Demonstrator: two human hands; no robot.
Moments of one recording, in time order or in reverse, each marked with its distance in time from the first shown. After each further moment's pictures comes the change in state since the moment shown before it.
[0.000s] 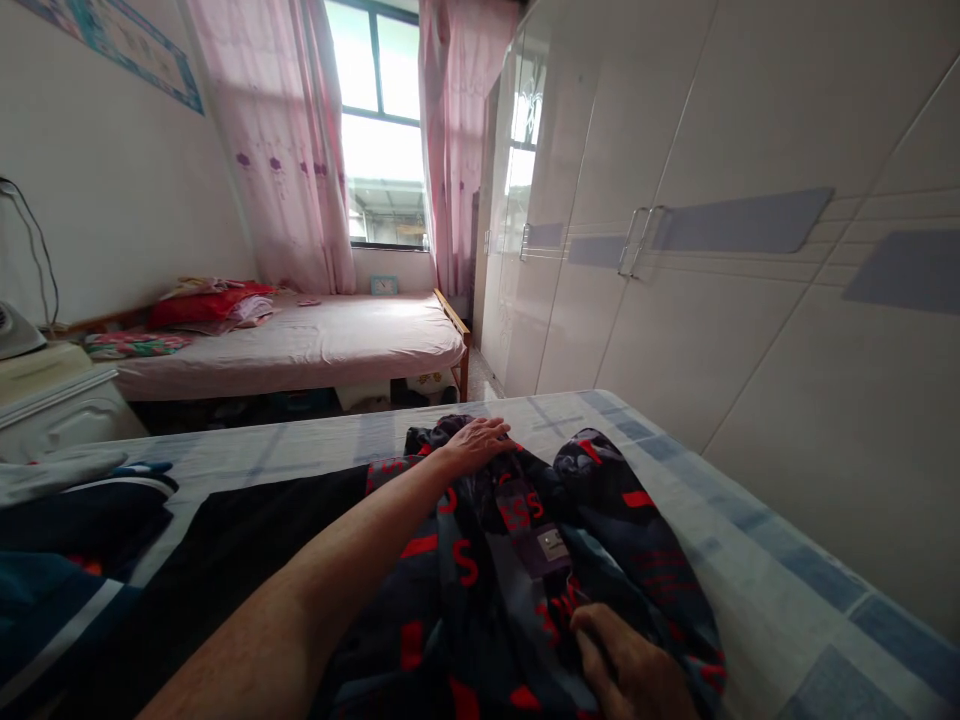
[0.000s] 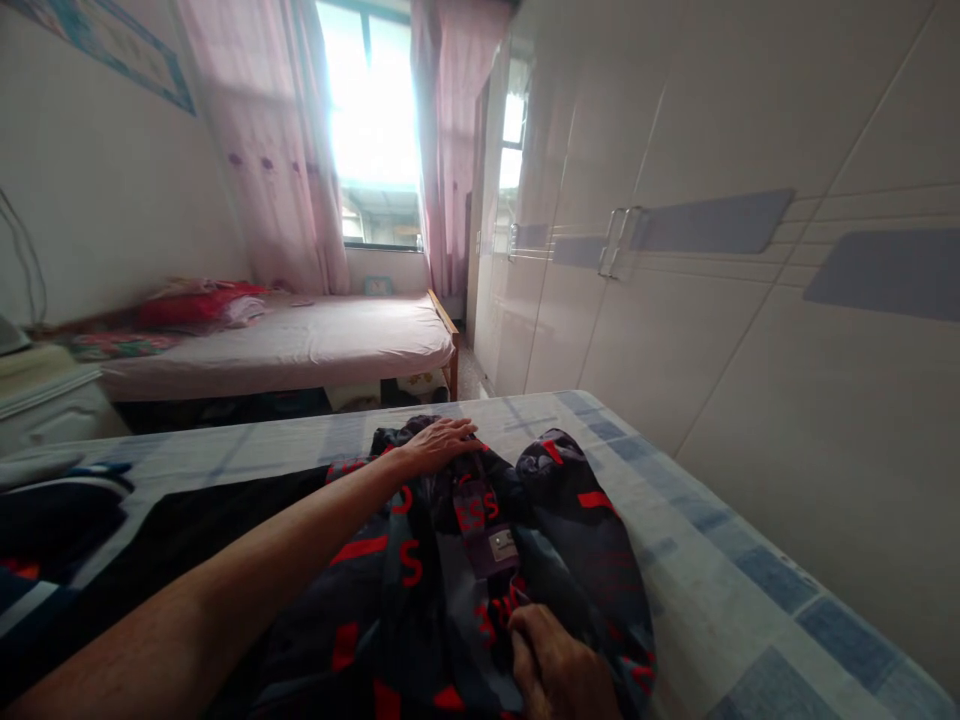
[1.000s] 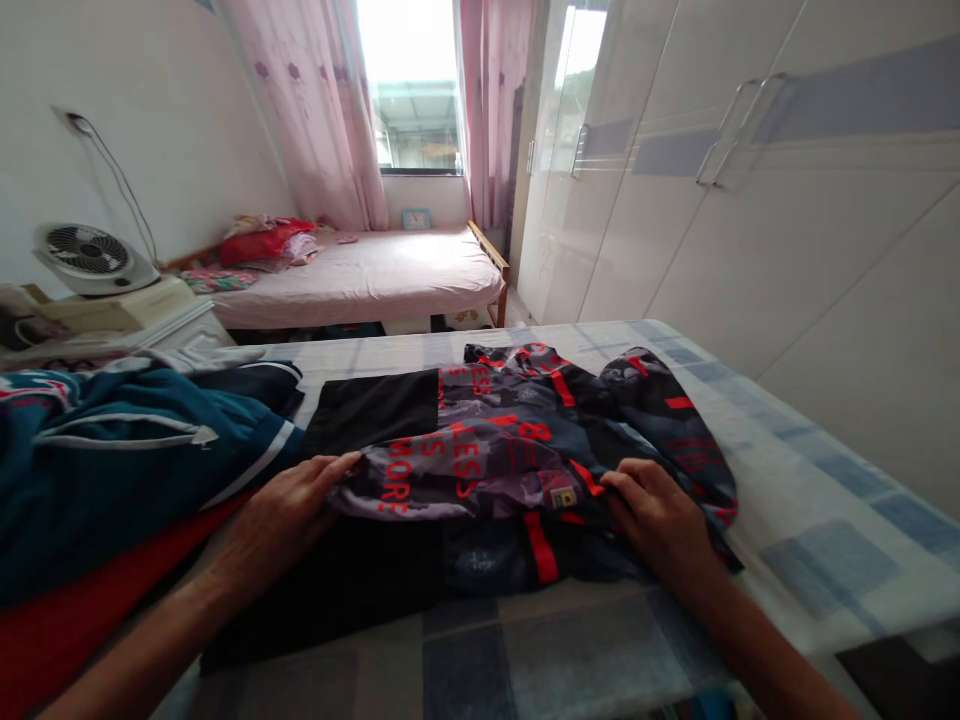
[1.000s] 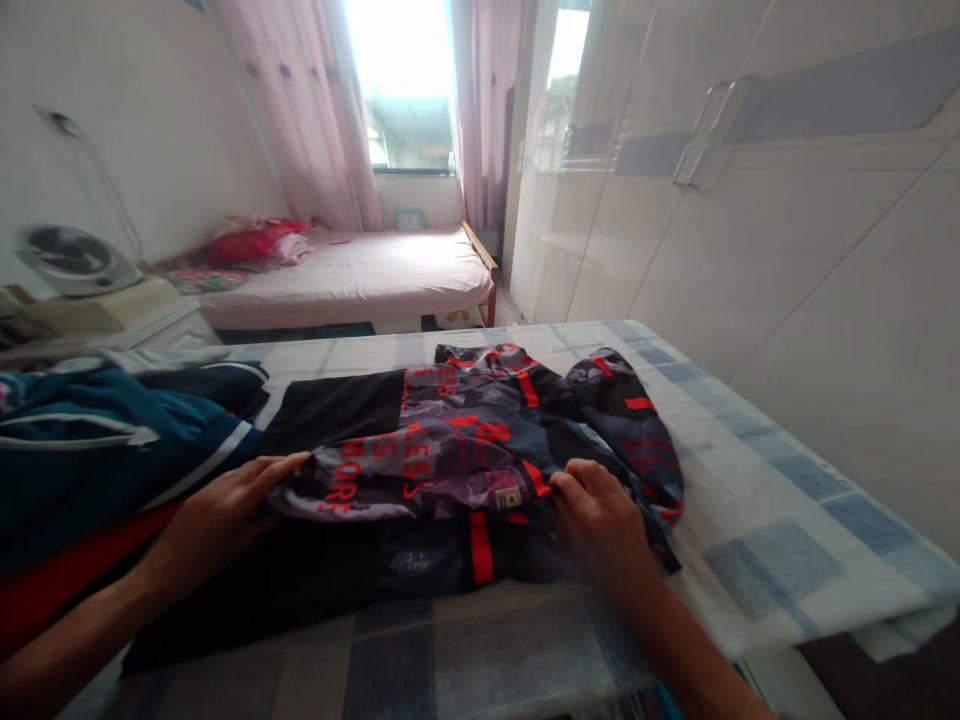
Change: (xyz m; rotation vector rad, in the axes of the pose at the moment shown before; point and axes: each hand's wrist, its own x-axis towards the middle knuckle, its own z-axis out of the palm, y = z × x) left_hand -0.371 0.099 -0.079 0.151 0.086 -0.613; right_hand -0.001 -0.027 -0.008 -0.419 0.175 -0.269
